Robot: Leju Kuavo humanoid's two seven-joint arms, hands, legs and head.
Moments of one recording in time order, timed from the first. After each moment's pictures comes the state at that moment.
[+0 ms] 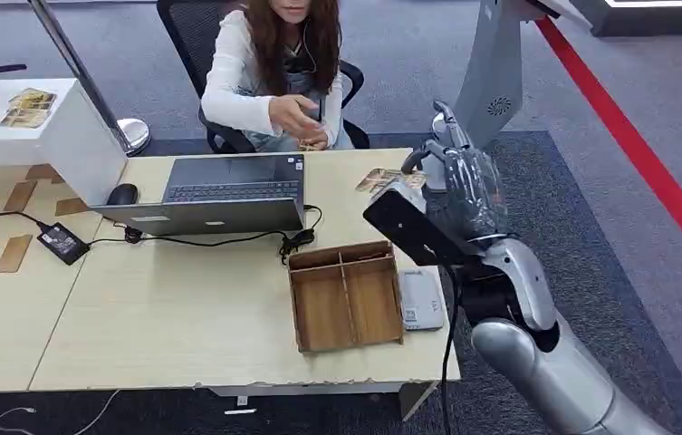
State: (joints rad) left arm -0.12 0.10 -0.99 -0.18 0.67 0.28 0.29; right arm -0.54 -0.29 0.62 -1.80 0.60 -0.21 0.44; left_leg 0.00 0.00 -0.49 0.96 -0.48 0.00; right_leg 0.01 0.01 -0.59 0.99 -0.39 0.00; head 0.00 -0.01
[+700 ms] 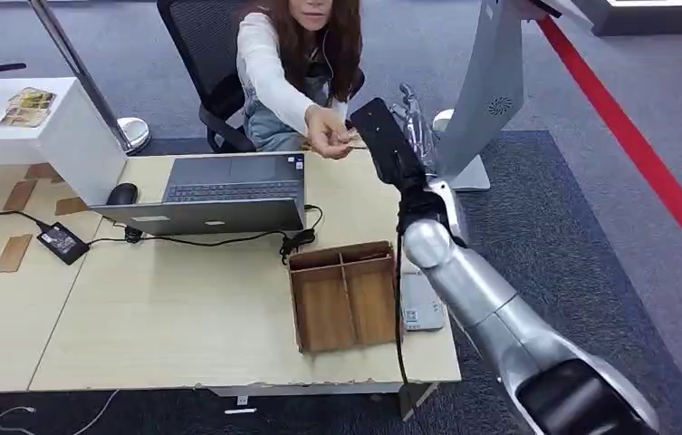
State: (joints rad) left arm -0.13 0.10 -1.02 -0.18 0.61 0.26 0.30; right arm -0.85 0.01 0.62 -0.95 0.22 -0.49 0.13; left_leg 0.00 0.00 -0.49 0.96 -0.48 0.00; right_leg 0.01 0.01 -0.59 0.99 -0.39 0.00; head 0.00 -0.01
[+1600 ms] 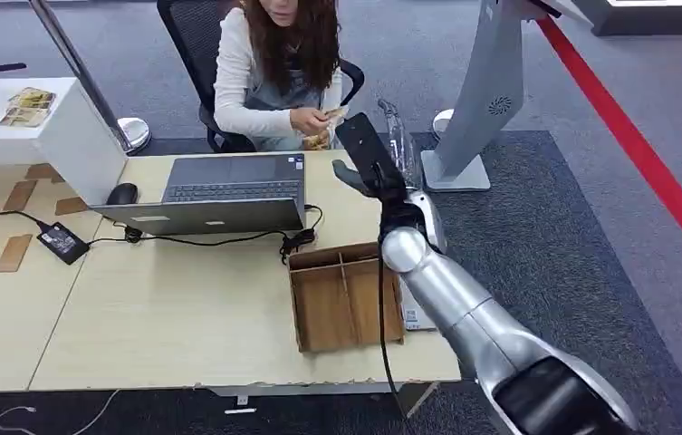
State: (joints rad) left arm -0.13 0.10 -1.03 -0.18 0.61 0.25 0.32; right arm -0.83 0.09 0.62 -0.86 0.18 -0.55 0.06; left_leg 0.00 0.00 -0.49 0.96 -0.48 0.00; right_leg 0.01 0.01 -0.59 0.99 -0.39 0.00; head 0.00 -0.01
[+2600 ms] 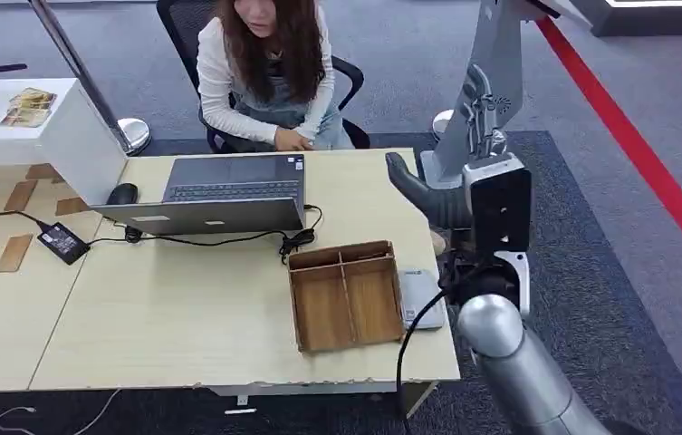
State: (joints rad) left arm -0.13 0.10 -1.00 -0.18 0.72 0.34 0.33; right arm -0.50 -0.09 0.50 -1.68 0.15 -0.53 0.00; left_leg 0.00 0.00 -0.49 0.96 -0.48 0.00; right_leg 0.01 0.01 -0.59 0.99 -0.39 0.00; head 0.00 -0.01
